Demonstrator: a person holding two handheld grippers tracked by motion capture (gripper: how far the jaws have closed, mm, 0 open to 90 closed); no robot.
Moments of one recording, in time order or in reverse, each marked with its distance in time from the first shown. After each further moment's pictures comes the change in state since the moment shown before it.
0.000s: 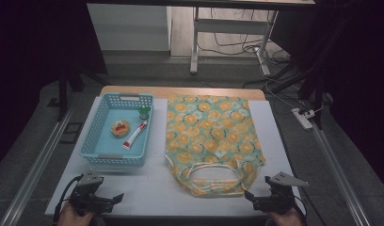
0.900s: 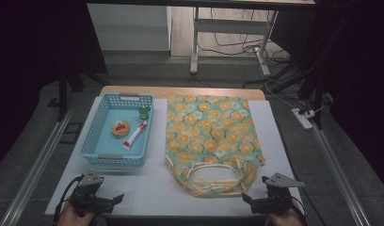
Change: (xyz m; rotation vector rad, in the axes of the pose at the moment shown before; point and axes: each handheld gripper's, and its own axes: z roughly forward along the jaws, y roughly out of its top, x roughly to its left) left arm -0.001 0.000 0.001 0.004 0.007 0.005; right arm 0.008 0.001 0.002 0.013 0.025 -0.091
